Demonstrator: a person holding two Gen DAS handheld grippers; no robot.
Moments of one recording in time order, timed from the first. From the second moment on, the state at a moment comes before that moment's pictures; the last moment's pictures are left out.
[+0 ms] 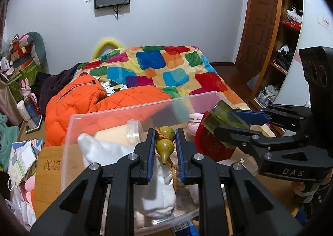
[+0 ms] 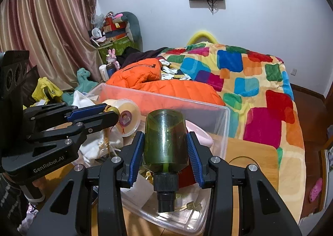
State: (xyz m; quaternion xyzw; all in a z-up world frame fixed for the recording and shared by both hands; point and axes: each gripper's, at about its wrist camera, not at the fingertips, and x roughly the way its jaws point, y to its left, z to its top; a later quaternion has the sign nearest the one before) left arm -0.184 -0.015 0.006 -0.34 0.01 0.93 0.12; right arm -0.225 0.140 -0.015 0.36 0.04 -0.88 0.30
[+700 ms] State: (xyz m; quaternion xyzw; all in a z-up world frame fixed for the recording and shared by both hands) left arm -0.196 -0.006 -0.016 -0.36 0.03 0.92 0.11; right arm -0.228 0.129 -0.034 0.37 0.06 -0.88 0.30
